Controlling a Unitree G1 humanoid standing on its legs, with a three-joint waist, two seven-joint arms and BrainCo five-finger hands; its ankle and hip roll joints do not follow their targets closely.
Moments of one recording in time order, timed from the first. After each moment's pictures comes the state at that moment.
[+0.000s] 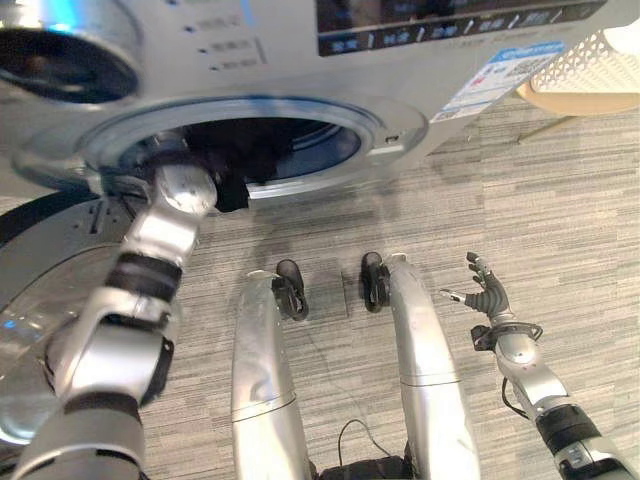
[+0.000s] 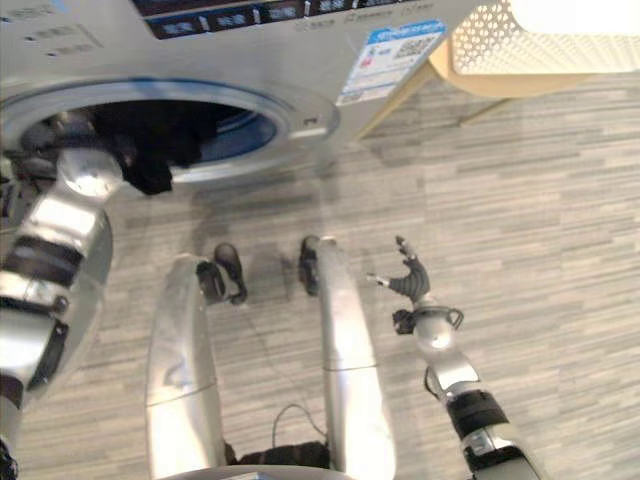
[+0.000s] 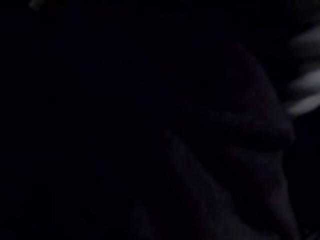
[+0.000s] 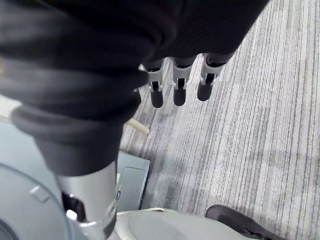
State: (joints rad) left arm -1.05 0.76 -0.36 0.59 -0.05 -0.08 0.53; right arm -0.22 -0.44 0.25 0.43 0.10 -0.17 -0.22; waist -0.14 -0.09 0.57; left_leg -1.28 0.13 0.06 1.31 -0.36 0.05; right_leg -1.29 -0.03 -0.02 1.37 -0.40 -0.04
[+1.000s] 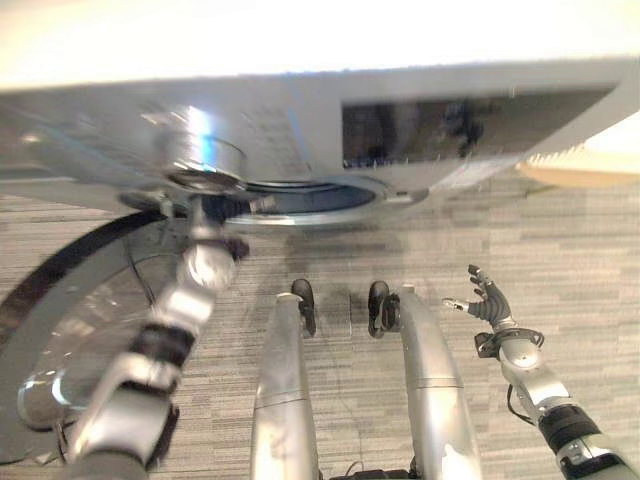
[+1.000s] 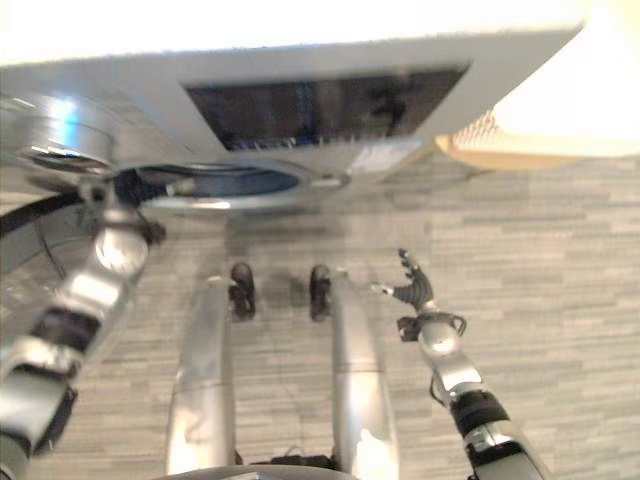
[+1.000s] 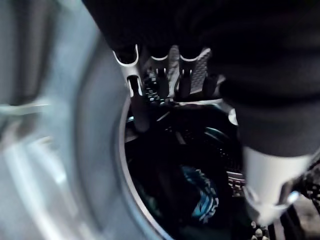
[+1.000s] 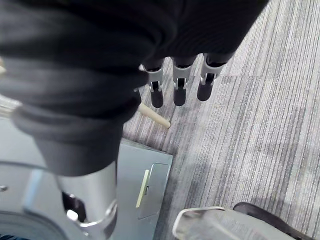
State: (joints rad) left arm -0.41 0.56 -0.22 0.39 0.04 -0.08 0.29; right arm -0.21 -0.41 0.24 0.55 0.15 -0.15 -0.18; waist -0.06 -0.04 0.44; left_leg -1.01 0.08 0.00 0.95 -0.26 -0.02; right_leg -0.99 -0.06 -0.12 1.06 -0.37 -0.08
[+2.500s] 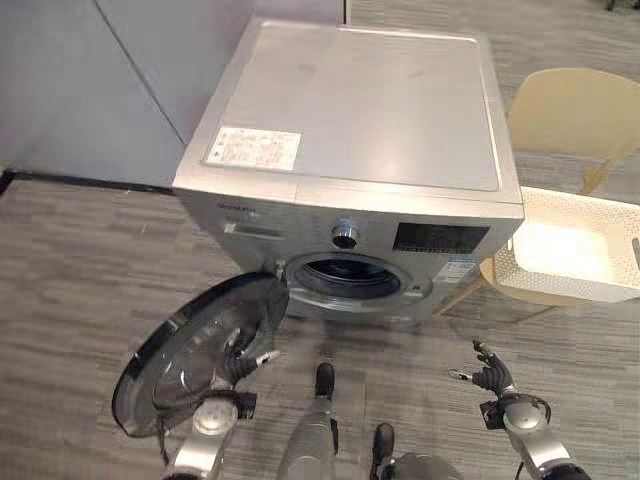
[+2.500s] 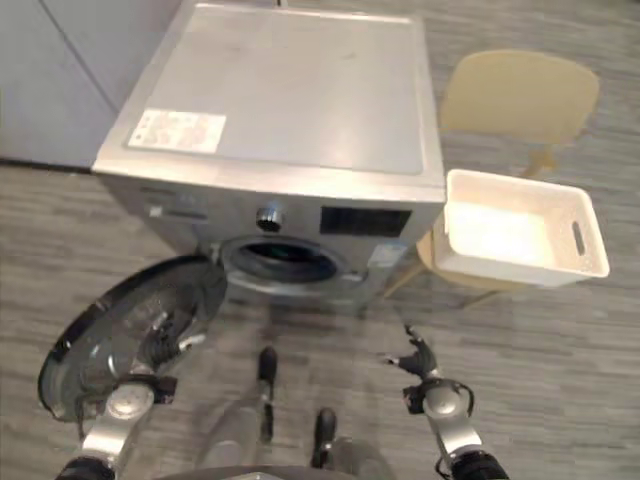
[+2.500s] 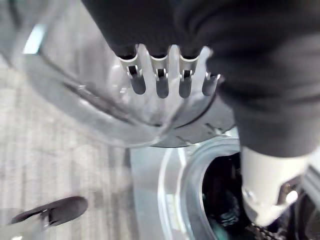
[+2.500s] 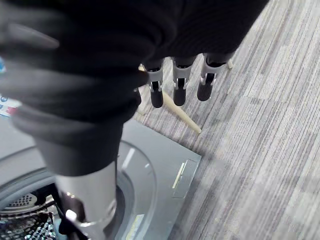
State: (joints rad) left arm 0.07 0.36 -0.13 0.49 -0.09 -0.10 0.09; right arm 0.00 -0.38 0.17 0.65 0.00 -0.09 -0.13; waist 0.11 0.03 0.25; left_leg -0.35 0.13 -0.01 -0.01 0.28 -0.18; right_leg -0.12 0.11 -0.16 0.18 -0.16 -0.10
